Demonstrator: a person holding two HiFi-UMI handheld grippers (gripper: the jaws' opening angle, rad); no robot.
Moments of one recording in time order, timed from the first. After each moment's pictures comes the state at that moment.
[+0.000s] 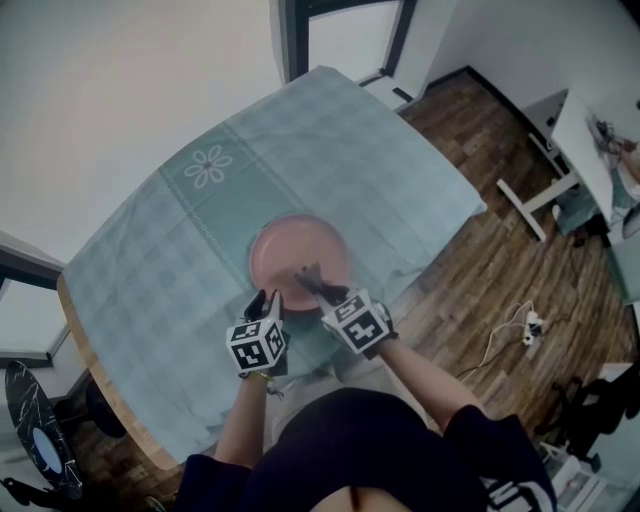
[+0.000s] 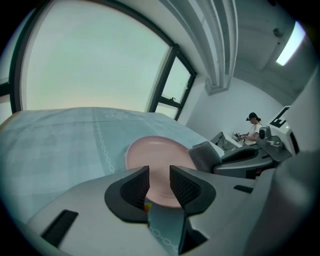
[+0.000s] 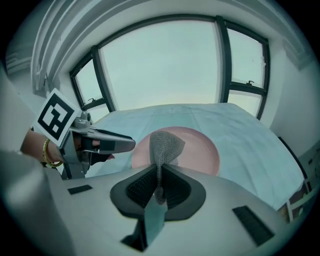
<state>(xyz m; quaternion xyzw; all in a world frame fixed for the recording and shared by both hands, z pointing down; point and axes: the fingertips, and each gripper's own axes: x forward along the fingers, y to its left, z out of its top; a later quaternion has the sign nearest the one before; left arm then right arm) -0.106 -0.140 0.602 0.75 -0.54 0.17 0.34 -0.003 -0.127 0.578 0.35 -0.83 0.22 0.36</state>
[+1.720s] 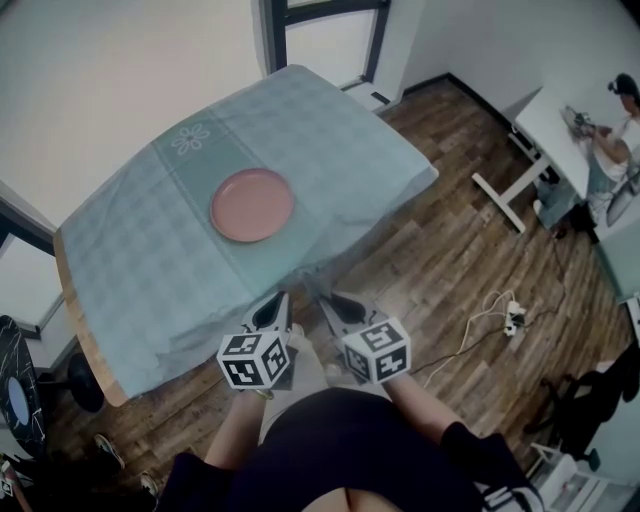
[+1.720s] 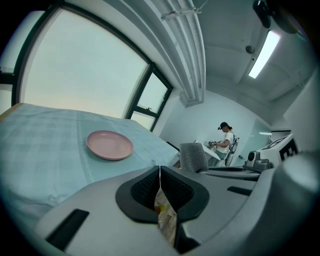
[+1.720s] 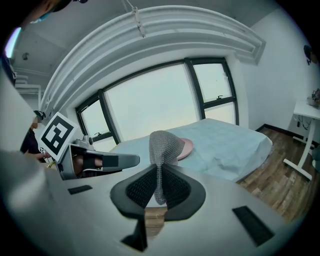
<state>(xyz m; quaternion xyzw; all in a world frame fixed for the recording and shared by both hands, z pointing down) 0.058 0.093 0.485 0.81 -0.49 0.09 0.32 0.134 0.110 0.469 0.43 -0.86 0.23 0.16</state>
